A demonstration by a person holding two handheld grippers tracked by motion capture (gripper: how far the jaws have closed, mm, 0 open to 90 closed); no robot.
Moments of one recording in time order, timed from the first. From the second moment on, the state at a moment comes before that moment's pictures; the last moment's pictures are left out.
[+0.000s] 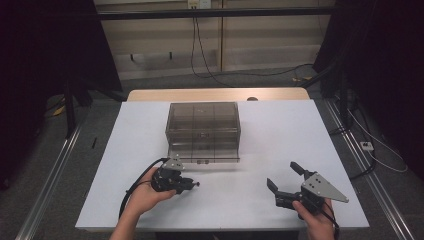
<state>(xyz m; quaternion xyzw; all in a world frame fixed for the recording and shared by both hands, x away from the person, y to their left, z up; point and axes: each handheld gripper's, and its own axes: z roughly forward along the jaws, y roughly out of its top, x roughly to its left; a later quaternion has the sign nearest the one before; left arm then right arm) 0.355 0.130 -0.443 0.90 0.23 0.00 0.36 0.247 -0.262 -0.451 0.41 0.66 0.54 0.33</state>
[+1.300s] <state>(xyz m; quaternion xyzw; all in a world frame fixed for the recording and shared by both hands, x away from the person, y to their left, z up) 0.372 0.138 -0.419 0.87 0.29 -0.03 0.39 0.249 -0.260 -0.450 0.41 0.66 0.54 0.33</state>
